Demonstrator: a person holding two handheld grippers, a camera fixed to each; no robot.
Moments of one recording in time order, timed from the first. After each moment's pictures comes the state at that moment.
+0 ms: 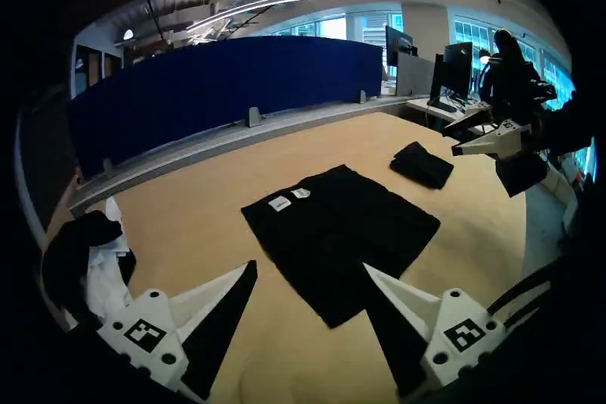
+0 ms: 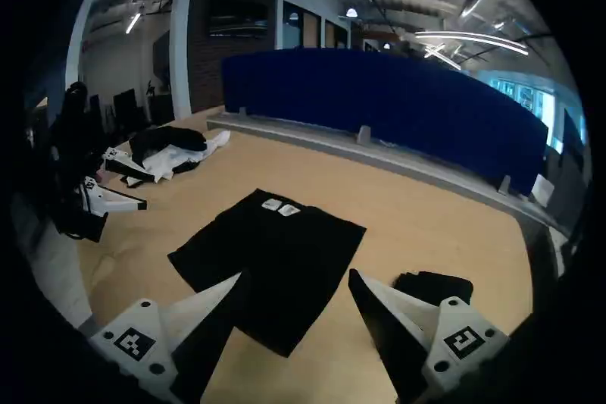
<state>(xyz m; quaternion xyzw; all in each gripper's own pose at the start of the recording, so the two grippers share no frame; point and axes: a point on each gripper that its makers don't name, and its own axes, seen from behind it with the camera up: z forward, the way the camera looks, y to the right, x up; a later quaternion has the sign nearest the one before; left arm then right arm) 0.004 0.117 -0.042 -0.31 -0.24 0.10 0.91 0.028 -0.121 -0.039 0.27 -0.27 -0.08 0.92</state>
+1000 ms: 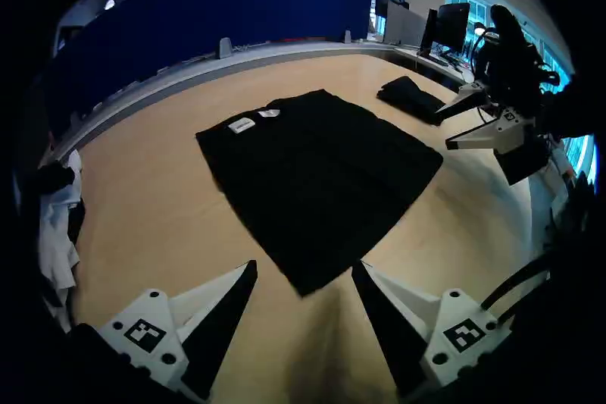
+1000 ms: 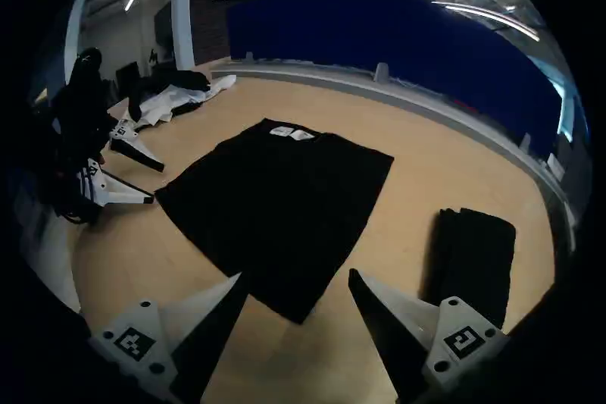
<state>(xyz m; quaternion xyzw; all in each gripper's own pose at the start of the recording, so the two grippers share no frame) -0.109 0.143 -0.067 -0.34 -0.35 0.12 0.87 -0.088 -0.126 -0.061 0.28 -0.35 -0.10 0.89</state>
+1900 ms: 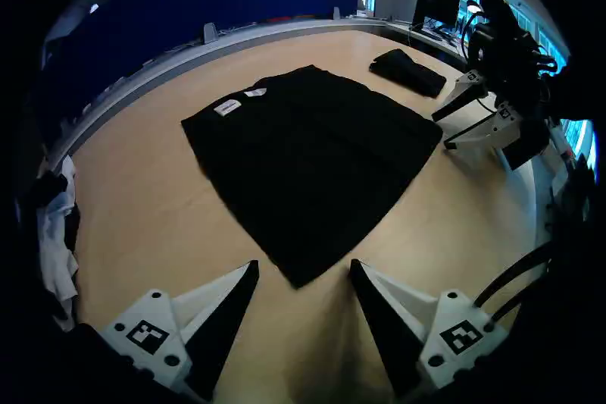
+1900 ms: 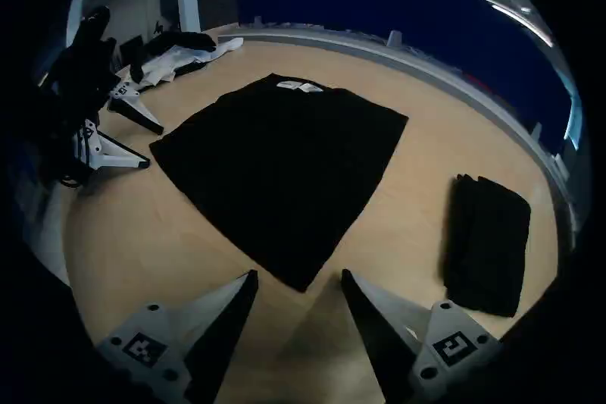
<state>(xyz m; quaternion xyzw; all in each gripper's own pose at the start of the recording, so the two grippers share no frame) -0.126 0.143 -0.072 -0.35 -0.38 0.16 0.84 -0.133 -0.111 -0.098 0.28 -0.40 -0.13 0.86</state>
